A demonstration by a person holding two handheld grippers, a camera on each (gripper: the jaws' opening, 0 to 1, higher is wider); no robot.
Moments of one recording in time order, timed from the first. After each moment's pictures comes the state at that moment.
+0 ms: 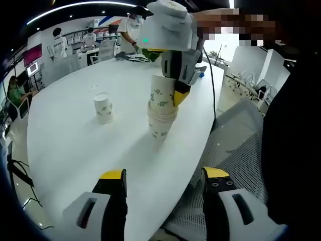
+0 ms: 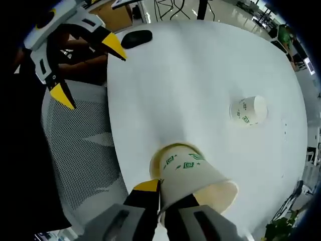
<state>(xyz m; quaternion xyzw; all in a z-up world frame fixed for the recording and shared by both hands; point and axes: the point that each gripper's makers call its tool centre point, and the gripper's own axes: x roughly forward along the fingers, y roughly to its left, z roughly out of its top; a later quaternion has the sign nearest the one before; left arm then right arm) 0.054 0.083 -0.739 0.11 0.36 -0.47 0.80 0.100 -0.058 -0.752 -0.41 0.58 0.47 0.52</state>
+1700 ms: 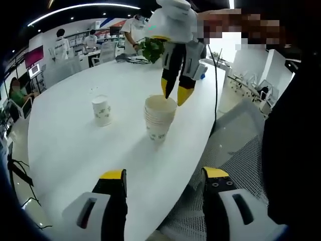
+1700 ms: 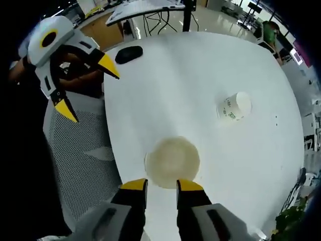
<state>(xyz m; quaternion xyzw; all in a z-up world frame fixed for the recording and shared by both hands) 0.047 0.071 -0.735 0.11 0.35 -0.46 0.81 0.101 -0.067 -0.735 -0.36 0.55 0.46 0.60</state>
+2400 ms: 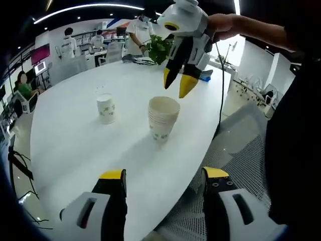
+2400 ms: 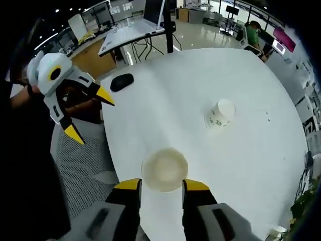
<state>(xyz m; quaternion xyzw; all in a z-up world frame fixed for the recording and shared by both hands) 0.045 0.073 -0.740 0.10 0.35 -0.44 0.82 0.115 -0.058 -0.716 -0.26 0.51 0.47 0.67</state>
